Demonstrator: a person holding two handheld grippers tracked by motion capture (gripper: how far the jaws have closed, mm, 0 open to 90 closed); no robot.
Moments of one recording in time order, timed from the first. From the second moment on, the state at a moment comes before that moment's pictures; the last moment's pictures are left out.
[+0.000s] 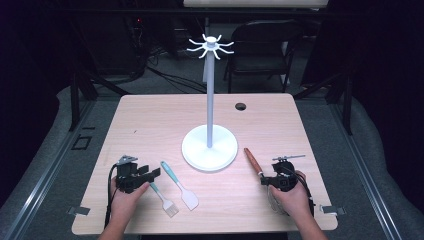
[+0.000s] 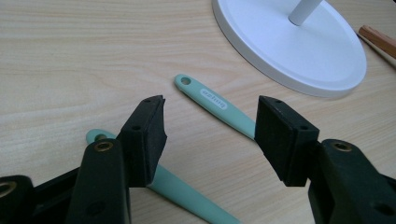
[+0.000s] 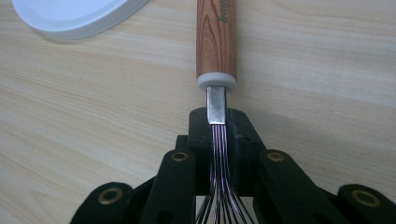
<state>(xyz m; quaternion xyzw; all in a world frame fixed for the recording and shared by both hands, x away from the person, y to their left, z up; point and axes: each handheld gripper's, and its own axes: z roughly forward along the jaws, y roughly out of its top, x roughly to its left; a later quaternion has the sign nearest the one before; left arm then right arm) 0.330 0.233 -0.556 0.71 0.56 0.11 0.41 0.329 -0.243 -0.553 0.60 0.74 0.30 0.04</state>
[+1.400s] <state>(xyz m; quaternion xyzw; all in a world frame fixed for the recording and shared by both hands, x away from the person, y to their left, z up) 0.339 0.090 -0.512 0.74 0.44 0.02 0.52 0.301 -0.172 -0.513 0.45 0.77 0.42 0.18</state>
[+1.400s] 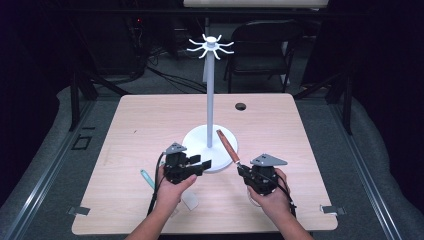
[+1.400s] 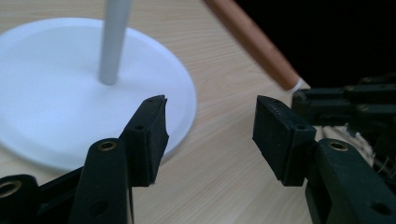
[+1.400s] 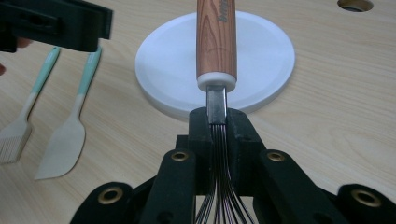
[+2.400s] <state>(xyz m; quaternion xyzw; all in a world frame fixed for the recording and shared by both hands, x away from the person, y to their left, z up) 0.350 0.045 -0.516 0.72 0.42 -0.06 0.55 0.291 -0.158 -0.519 0.42 0.78 0.43 0.19</state>
